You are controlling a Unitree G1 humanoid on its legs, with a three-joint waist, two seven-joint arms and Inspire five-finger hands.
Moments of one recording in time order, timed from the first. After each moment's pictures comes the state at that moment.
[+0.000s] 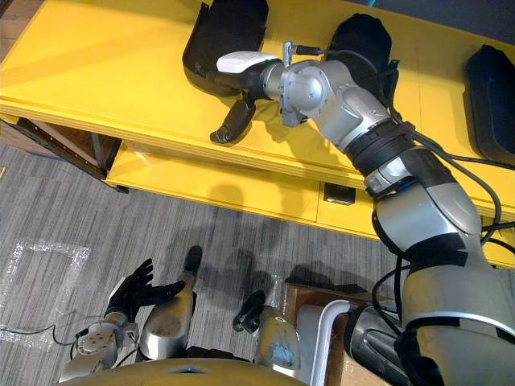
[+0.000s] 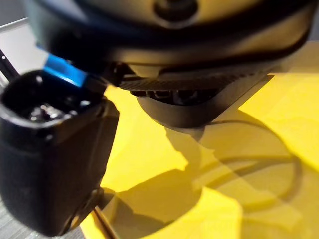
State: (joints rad) left arm 0.24 0.25 -0.10 0.46 -0.26 -0.06 0.02; right arm -1.35 -0.70 0.84 0.56 -0.23 -0.16 0.47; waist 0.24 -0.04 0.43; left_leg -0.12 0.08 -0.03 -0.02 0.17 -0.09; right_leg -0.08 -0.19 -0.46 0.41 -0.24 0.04
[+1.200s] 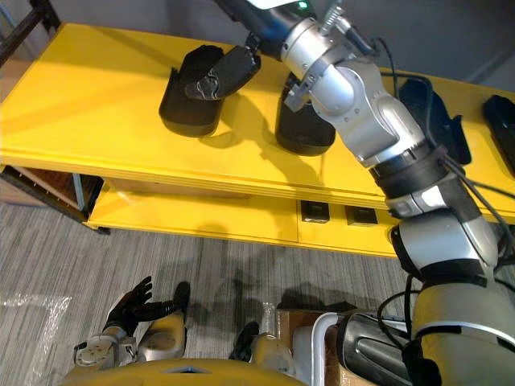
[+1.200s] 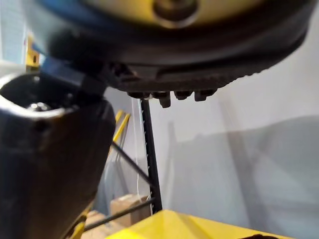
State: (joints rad) left arm 0.26 0.25 -0.11 0.58 -0.23 -0.06 0.00; right arm -1.08 -0.83 0.45 0.14 -0.21 -0.18 0.03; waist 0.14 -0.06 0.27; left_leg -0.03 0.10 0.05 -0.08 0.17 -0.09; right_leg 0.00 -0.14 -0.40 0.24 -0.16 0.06
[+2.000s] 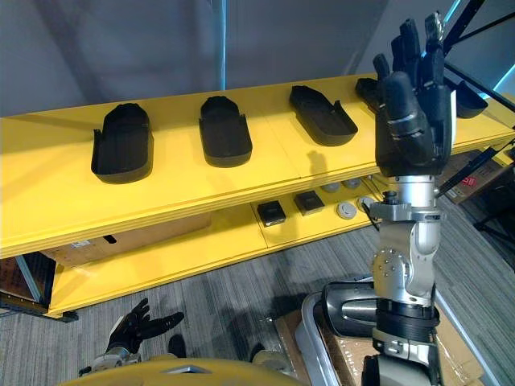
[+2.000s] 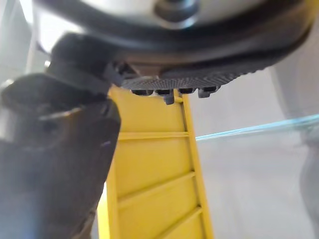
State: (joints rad) left arm 0.27 0.13 0.00 0.75 -0.23 -0.13 0.02; right arm -0.19 -0.36 -0.30 -0.13 0.89 -0.27 0.34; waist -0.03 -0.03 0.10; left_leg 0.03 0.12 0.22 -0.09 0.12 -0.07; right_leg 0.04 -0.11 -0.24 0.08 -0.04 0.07
